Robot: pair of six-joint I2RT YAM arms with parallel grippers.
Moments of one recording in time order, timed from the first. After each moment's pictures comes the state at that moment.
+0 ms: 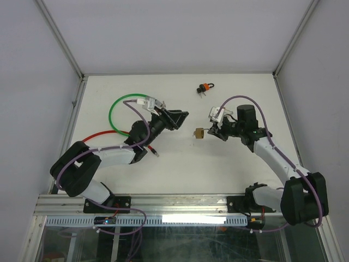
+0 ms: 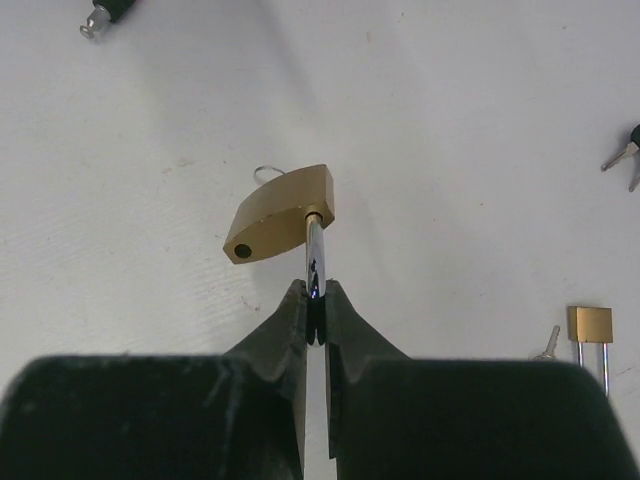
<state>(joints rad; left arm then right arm) -0.74 1.51 0.63 1.10 0.00 -0.73 0.28 1.18 0.74 -0.24 -0.71 -0.68</state>
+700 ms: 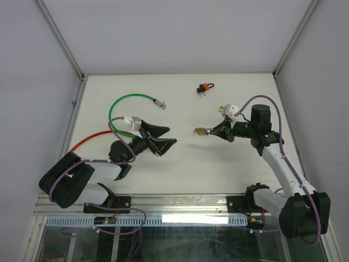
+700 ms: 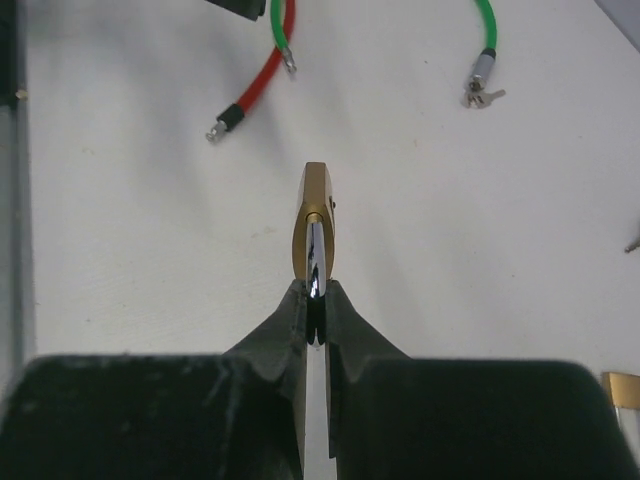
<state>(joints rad) -0.62 1.37 0.24 1.44 0.35 -0.63 0.15 1.04 0.73 -0.28 -1.01 -0.62</state>
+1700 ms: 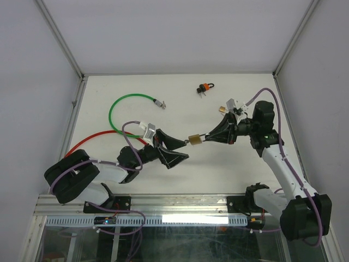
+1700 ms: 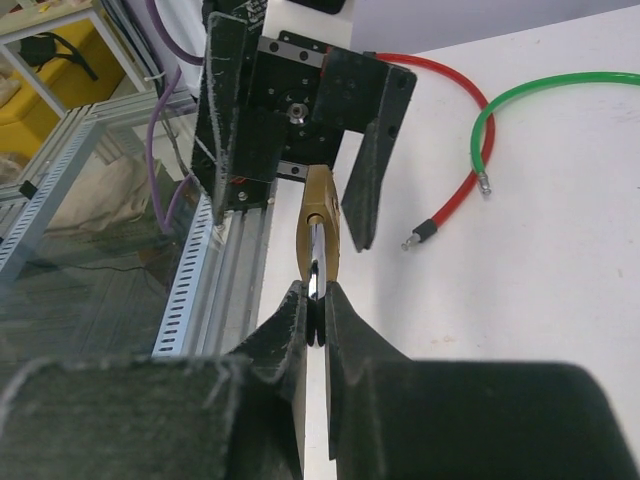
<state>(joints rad) -0.85 1.41 0.26 1.52 0.43 -0.74 0.16 1.01 0.74 0.02 -1.46 -0.04</state>
